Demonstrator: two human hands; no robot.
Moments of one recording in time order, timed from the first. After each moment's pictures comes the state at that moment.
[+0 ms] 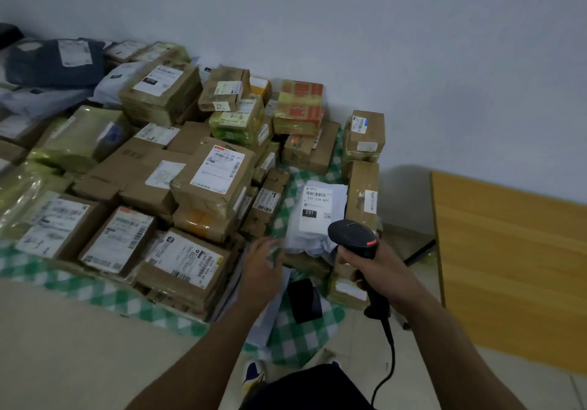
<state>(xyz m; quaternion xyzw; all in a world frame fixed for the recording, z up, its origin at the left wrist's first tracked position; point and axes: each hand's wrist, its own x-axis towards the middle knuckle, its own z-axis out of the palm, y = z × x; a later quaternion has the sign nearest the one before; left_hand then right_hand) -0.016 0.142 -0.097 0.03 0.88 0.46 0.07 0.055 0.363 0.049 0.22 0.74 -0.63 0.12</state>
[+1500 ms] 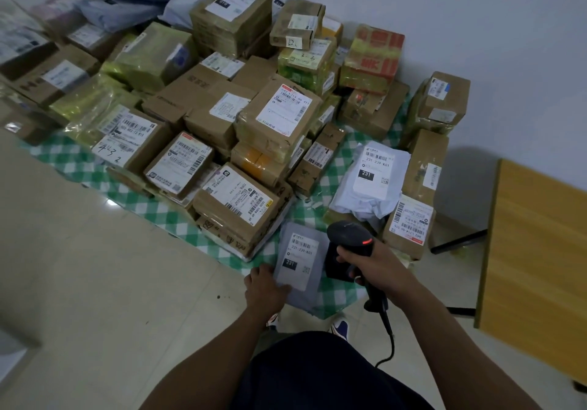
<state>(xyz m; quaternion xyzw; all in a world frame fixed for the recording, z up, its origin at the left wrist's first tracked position) 0.100 0.066 -0.172 -0.21 0.87 0.32 0.30 0.067 0.293 -0.025 0.19 0.76 -0.57 0.27</state>
